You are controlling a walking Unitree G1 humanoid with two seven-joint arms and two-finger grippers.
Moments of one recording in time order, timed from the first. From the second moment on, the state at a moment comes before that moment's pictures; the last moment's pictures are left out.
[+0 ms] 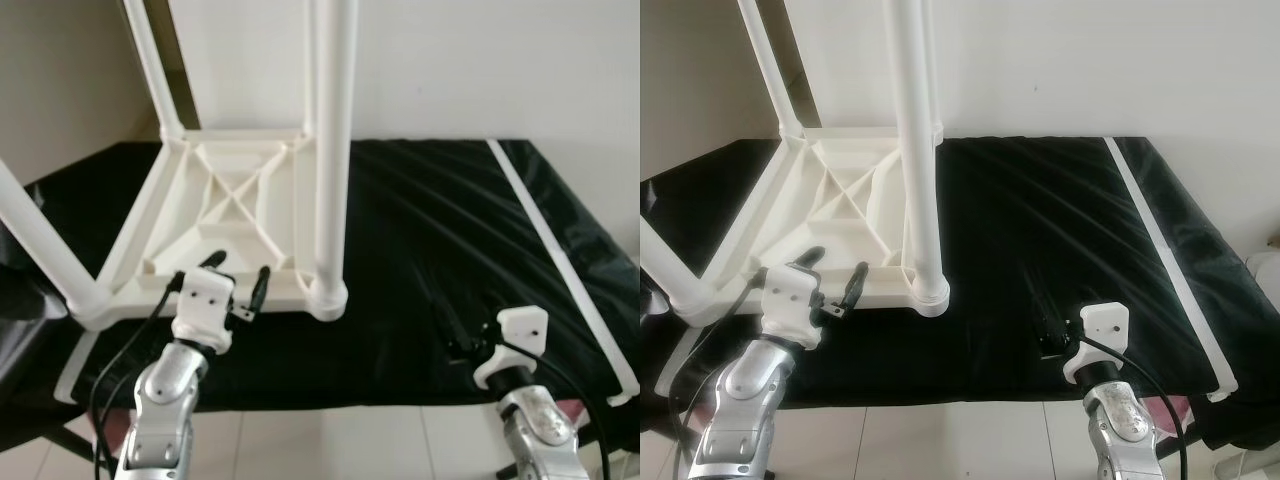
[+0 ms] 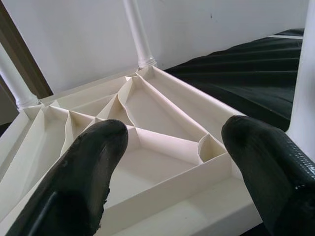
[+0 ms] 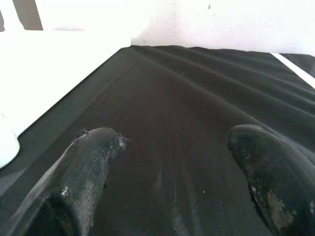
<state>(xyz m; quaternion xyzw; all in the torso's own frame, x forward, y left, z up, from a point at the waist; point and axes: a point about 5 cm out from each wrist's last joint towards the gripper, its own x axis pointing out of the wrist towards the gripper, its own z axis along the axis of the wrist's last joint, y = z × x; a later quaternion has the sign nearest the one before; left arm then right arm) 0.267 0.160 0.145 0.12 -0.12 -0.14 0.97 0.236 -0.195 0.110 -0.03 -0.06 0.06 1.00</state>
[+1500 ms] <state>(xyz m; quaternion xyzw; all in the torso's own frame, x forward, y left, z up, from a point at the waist) 0.258 0.151 0.140 0.12 -0.12 -0.18 0.97 0.238 -0.194 0.109 -0.02 -0.07 0.04 1.00</state>
